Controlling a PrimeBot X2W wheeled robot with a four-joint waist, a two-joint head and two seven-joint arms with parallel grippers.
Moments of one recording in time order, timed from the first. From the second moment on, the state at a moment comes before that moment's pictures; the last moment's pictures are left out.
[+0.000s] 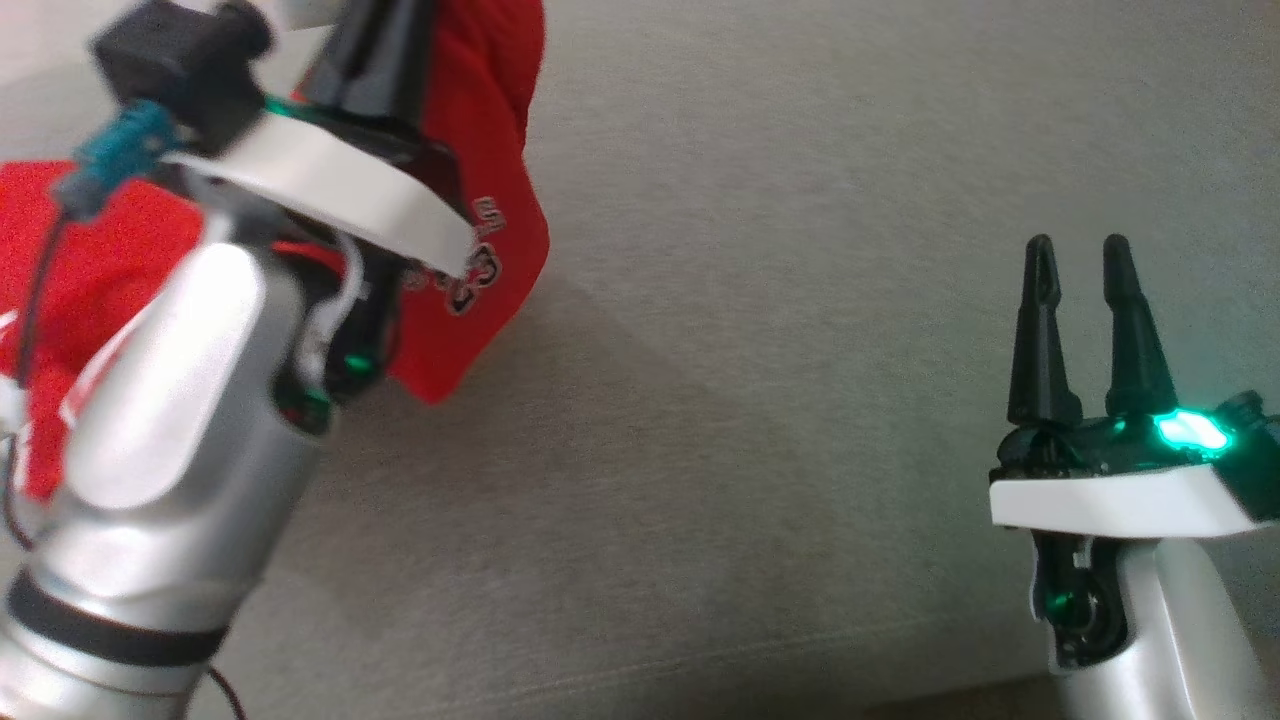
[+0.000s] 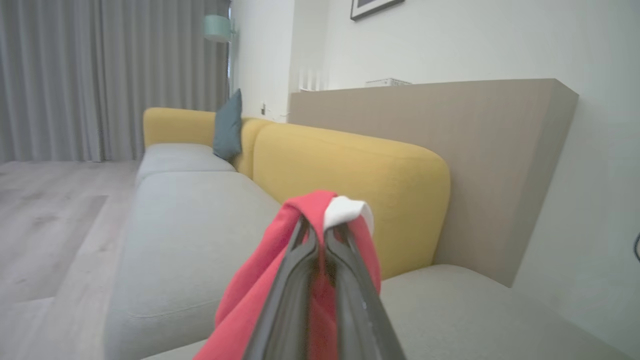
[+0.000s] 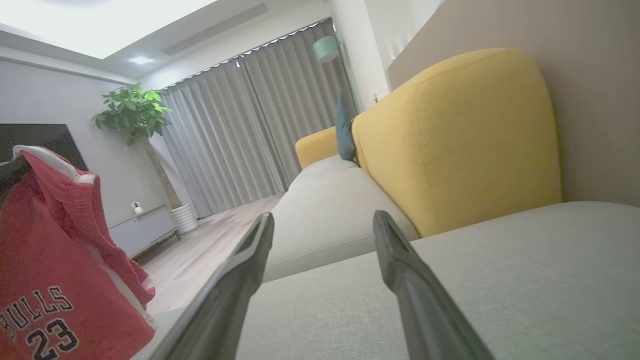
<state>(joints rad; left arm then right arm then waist) -0.75 0.33 -0.58 0.07 -0.63 0.15 -0.09 -0.13 -0.04 0.07 0.00 0.39 0.13 -0.26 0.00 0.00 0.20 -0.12</state>
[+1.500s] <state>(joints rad) -0.16 0.20 -0.35 0.09 -0.49 0.12 -0.25 -0.09 -0.04 0.02 0.12 0.30 0.13 -0.26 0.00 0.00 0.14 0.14</state>
